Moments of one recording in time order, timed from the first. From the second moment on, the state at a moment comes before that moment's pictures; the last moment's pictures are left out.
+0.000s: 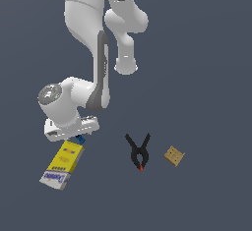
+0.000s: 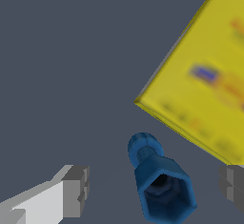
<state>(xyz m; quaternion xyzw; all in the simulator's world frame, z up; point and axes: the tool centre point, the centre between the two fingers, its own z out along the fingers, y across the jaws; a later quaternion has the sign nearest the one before) 0.048 -0.217 0.056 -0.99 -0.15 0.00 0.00</state>
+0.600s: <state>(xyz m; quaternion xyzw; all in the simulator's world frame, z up) 0.053 -0.229 0.054 -0.99 -0.14 -0.01 -0.01</state>
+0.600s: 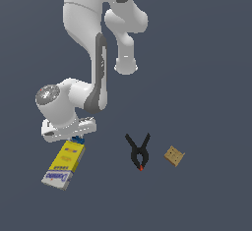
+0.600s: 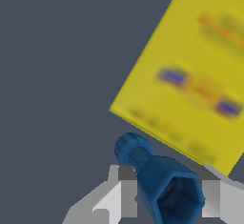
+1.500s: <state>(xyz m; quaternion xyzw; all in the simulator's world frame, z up) 0.042 -0.209 0.086 -0.99 -0.14 -0.01 -0.01</state>
